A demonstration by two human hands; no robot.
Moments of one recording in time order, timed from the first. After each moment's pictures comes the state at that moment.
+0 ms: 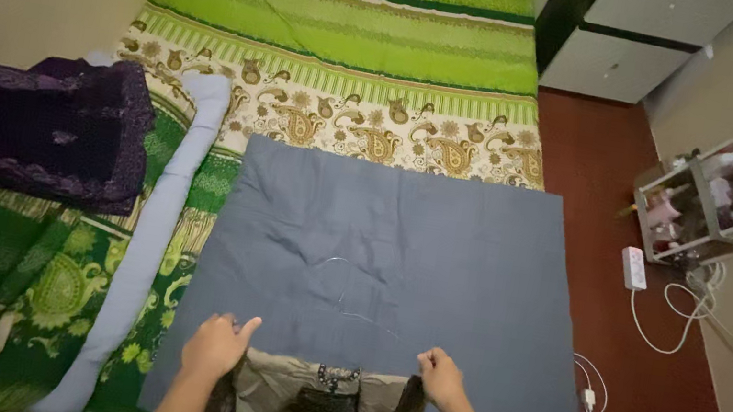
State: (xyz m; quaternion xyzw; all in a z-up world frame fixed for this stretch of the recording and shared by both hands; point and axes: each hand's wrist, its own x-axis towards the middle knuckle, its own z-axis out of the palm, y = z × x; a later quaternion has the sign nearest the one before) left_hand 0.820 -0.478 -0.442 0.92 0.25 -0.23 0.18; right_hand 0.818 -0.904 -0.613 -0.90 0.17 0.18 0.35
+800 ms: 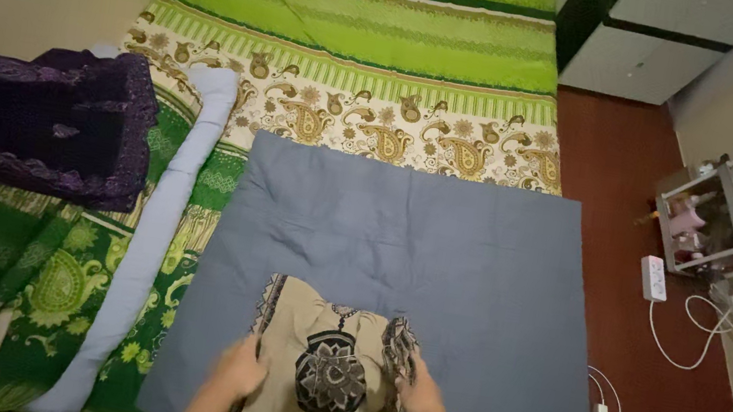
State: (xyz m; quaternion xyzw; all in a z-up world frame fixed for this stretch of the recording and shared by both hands) left_hand 0.806 -0.481 -0.580 0.91 0.20 -0.28 0.23; right_hand 0.809 -0.864 -0.640 -0.87 0.16 0.25 0.40
